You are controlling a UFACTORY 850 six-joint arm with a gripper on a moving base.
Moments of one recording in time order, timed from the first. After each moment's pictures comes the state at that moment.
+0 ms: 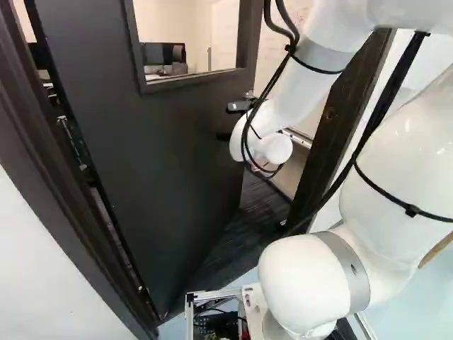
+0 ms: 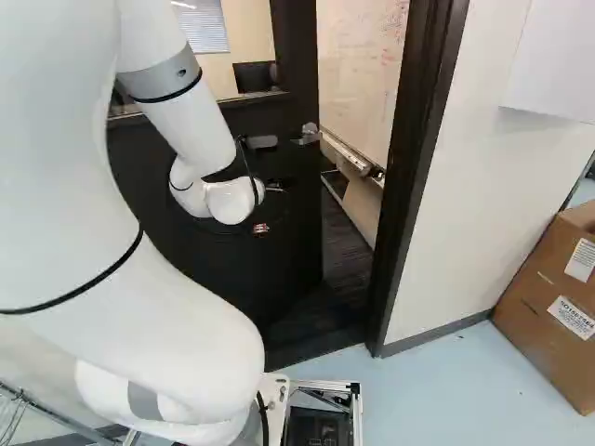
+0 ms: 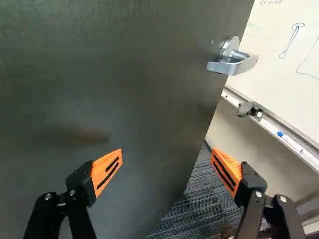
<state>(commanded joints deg) 2.8 3.6 -23.4 -4.3 45.7 0.0</state>
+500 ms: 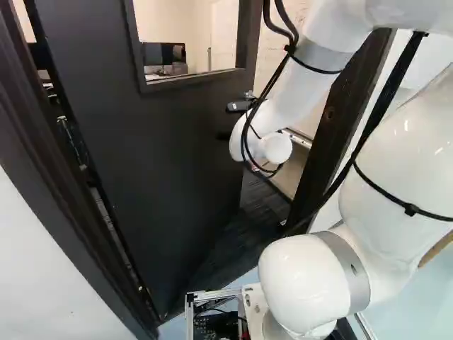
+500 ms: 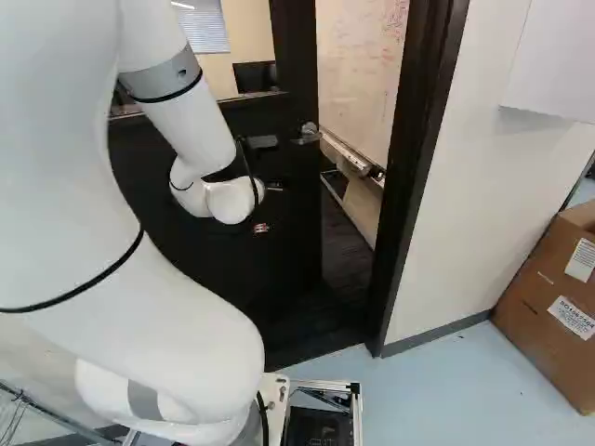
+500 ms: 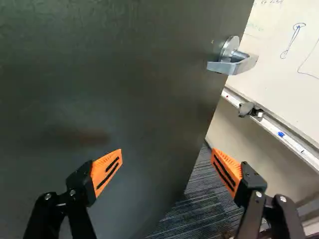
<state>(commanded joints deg) 3.1 3.0 -24.0 -4.3 45.7 0.0</state>
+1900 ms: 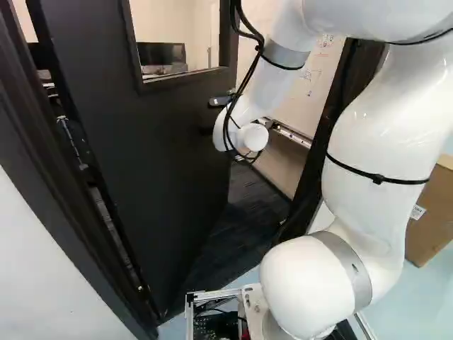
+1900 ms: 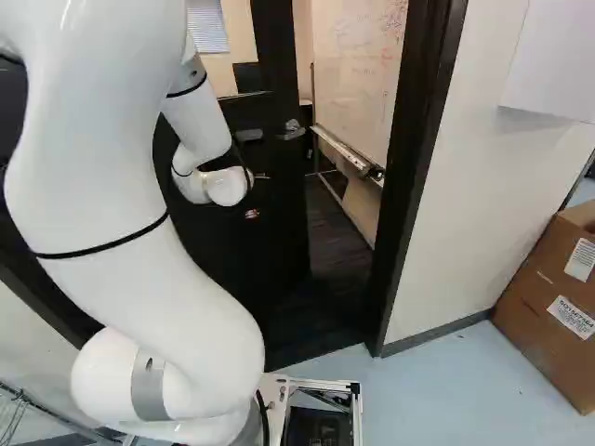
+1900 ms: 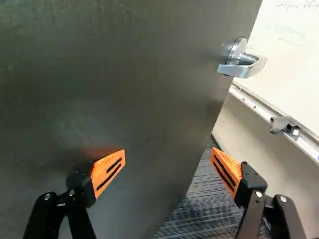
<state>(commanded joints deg) 9.6 -7.7 -35.2 -4.3 45.7 0.0</state>
